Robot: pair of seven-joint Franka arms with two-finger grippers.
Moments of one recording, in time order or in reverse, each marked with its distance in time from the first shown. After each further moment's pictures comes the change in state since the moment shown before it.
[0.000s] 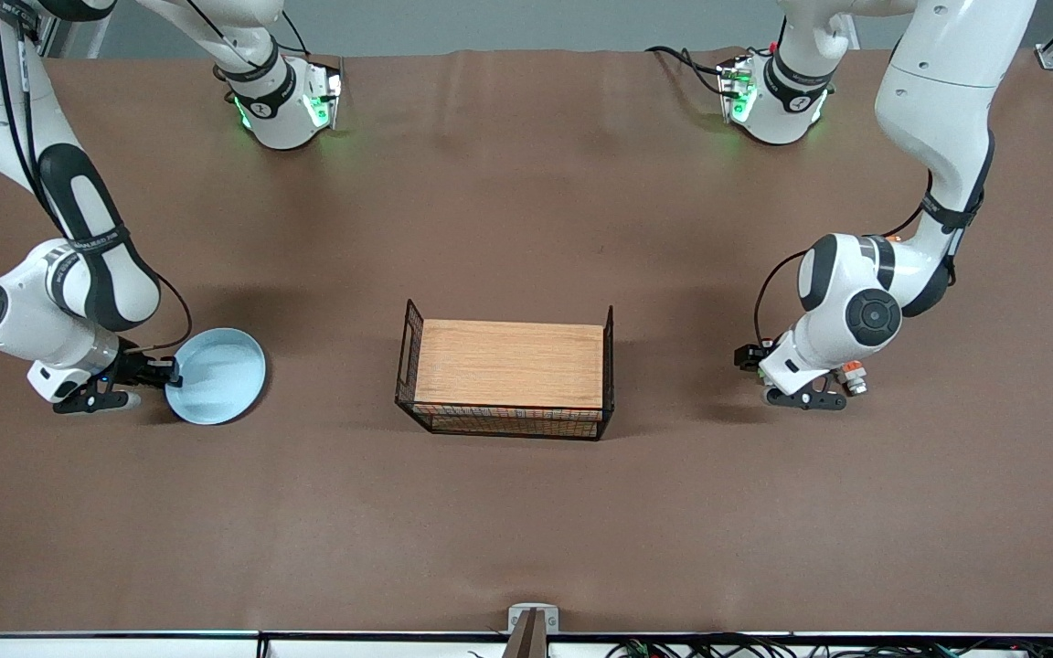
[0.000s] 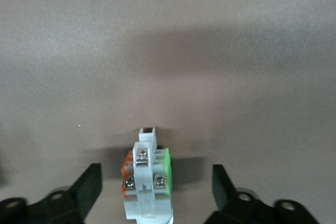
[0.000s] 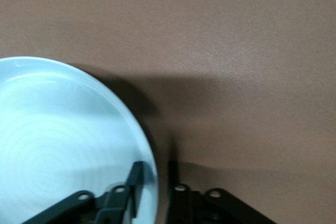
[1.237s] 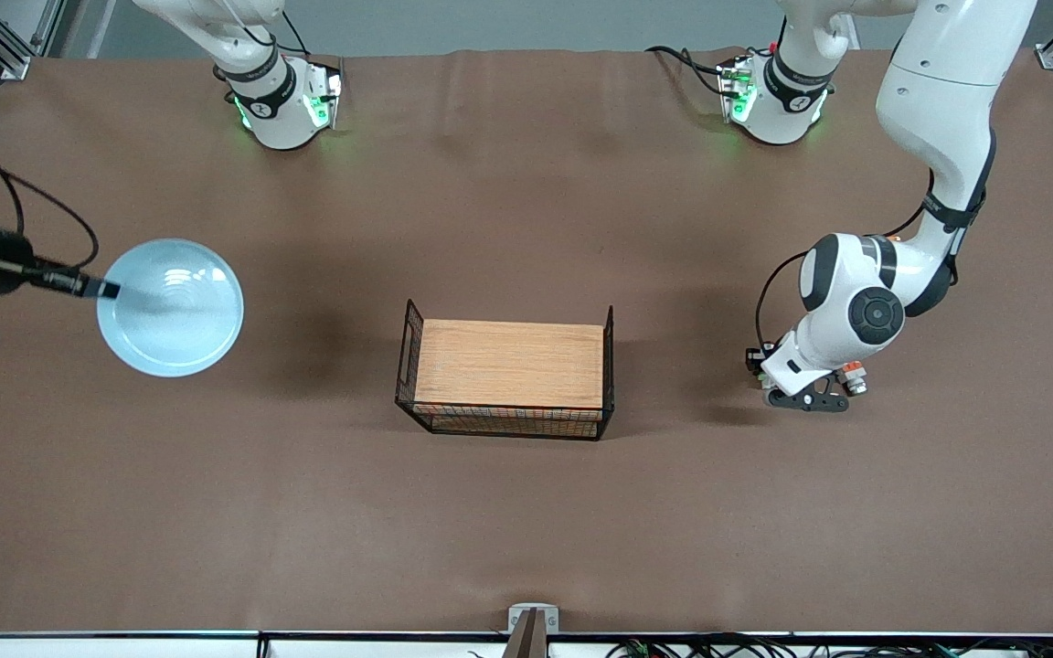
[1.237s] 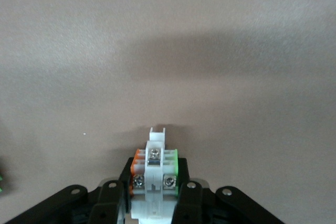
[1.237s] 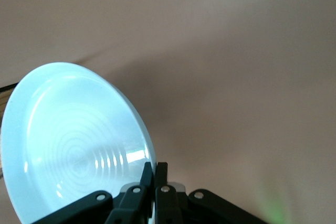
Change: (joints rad) left arm 0.001 -0.005 0.001 0.016 0.000 0.009 0.010; right arm 0.117 -0.509 0.021 0.292 0.033 -0.984 0.814
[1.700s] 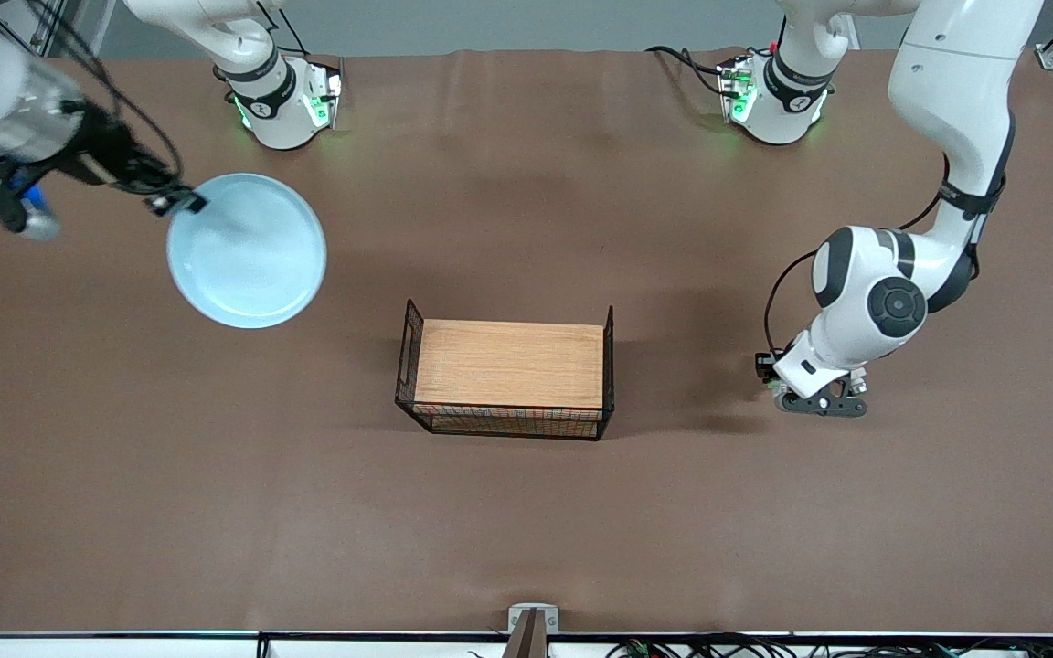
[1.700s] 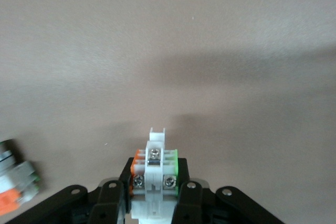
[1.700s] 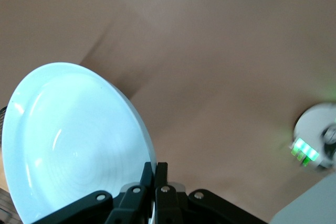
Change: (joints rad) left arm 0.004 -0.075 0.002 0.030 0.000 -0.058 0.000; right arm 0.324 -0.153 0.024 -0.006 0.001 -0.038 0.849
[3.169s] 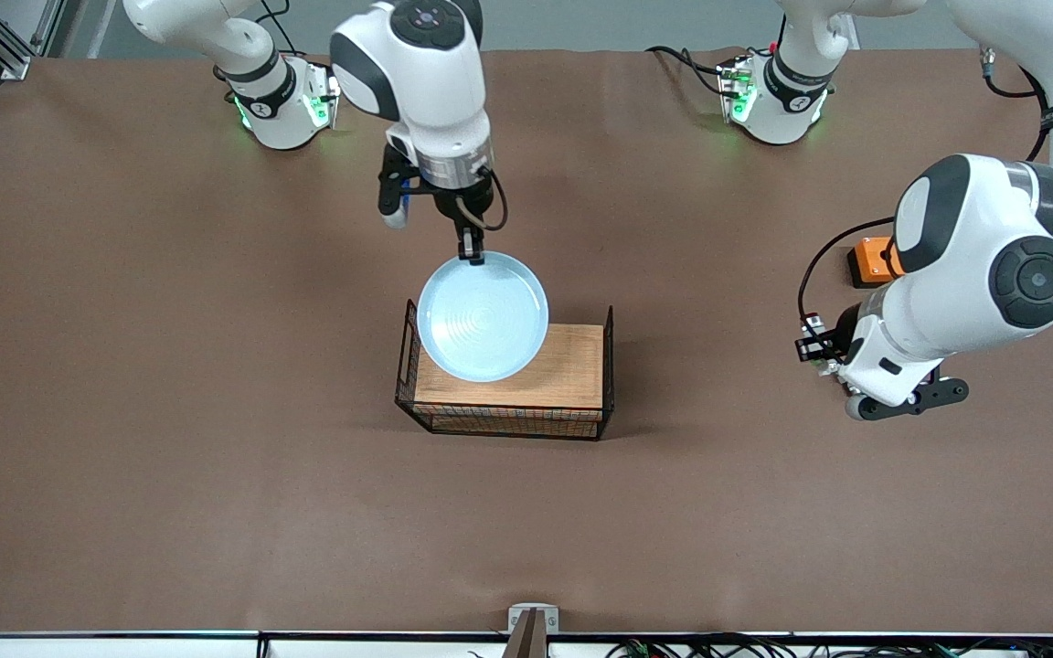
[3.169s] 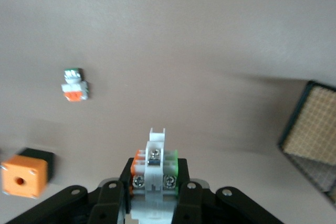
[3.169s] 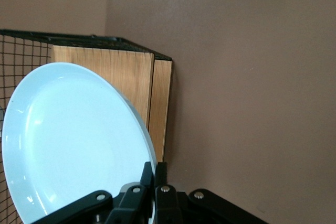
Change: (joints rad) left arm -0.016 -0.068 -0.036 0.510 -0.038 -0.692 -0.407; right arm 0.504 0.358 0.078 -0.016 -0.381 0.598 1.242
